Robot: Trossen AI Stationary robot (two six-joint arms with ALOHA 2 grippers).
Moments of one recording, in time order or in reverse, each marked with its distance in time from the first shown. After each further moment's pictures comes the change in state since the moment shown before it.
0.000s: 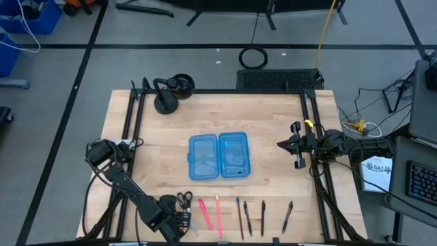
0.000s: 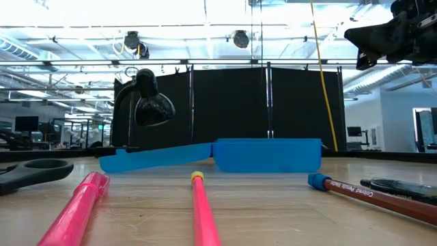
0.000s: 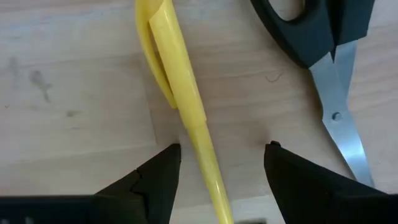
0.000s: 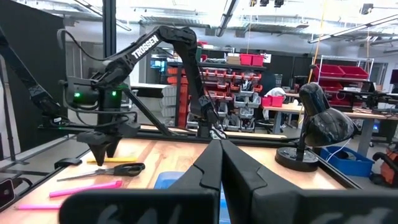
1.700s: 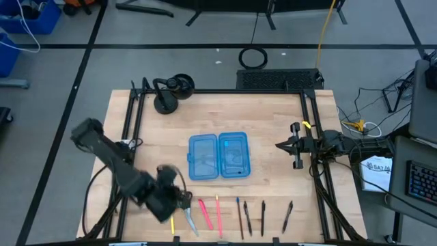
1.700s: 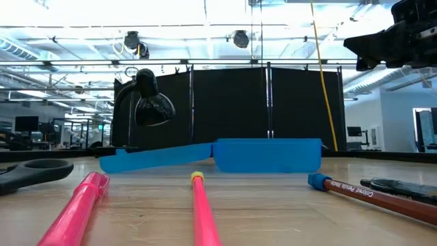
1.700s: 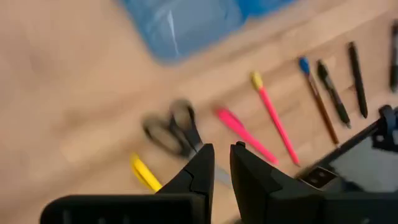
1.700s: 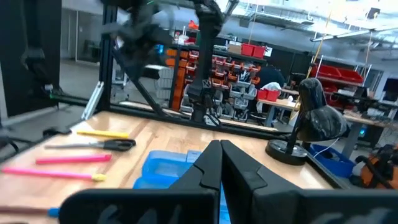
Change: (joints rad) left arm 0.107 -0.349 0.236 -0.473 -0.292 0.381; right arm -0.002 0.000 0.000 -0.064 0.000 -0.086
